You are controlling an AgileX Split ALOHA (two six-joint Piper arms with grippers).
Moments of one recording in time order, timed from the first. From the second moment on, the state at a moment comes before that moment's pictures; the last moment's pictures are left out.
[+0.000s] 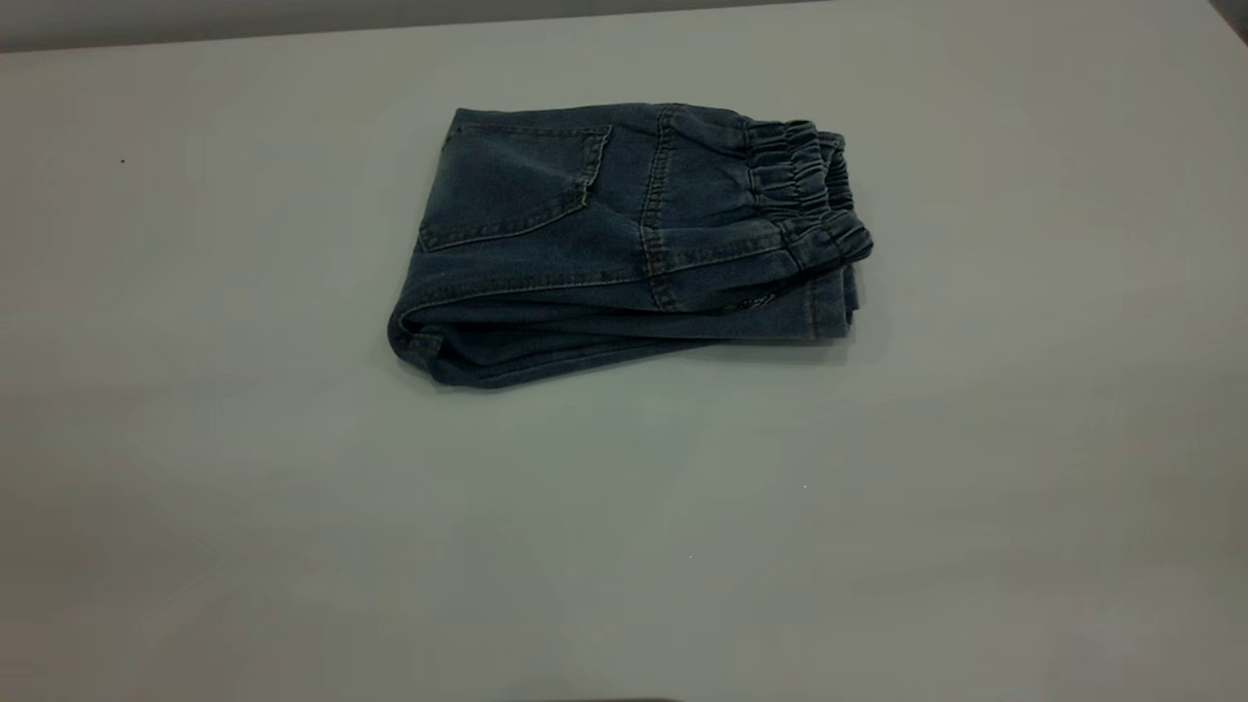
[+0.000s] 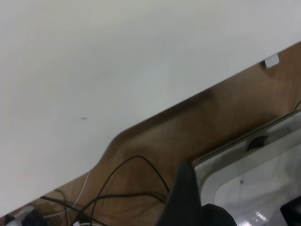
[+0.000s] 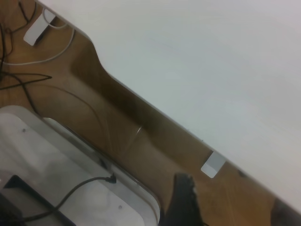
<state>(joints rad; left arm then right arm) -0.23 0.44 -0.50 -0.15 1.12 0.21 0.61 0.44 -0.47 0.09 1.11 0.03</state>
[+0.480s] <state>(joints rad) -0.23 0.41 -0.50 -0.15 1.12 0.21 0.61 0.44 -0.47 0.10 1.11 0.03</state>
